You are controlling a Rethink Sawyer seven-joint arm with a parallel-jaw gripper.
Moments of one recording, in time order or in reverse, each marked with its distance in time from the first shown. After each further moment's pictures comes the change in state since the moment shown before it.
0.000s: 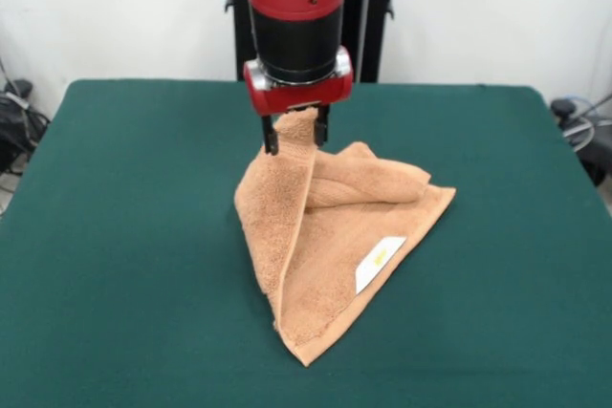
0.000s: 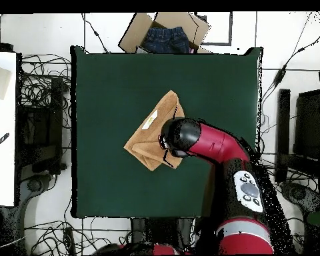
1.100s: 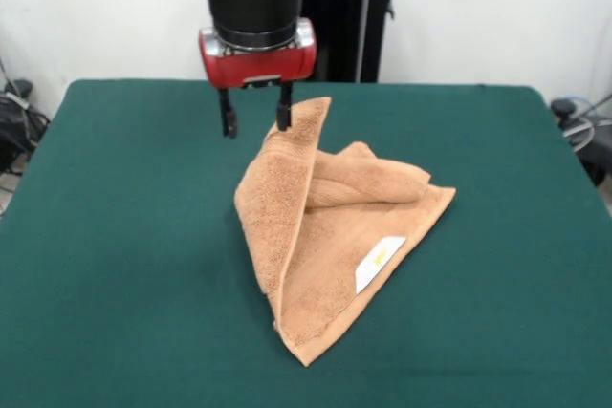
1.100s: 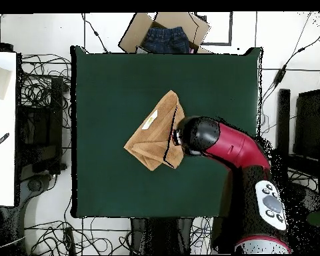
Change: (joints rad) arm -0.063 -0.066 0.000 -0.002 0.000 -0.001 0.000
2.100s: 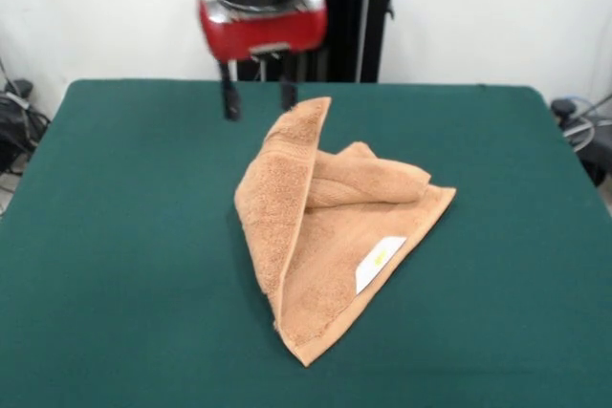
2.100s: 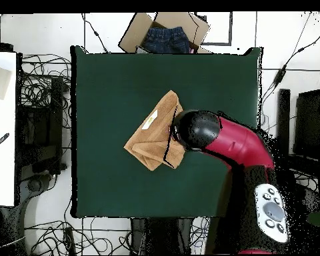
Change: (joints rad) arm 0.040 -0.067 0.001 -0.018 0.000 0.014 -0.085
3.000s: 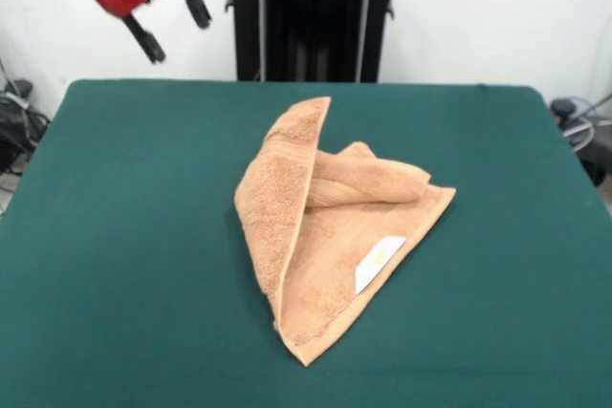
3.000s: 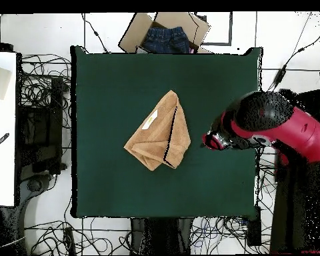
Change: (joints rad) arm -0.252 0.016 0.128 -0.217 -0.054 0.592 -0.441
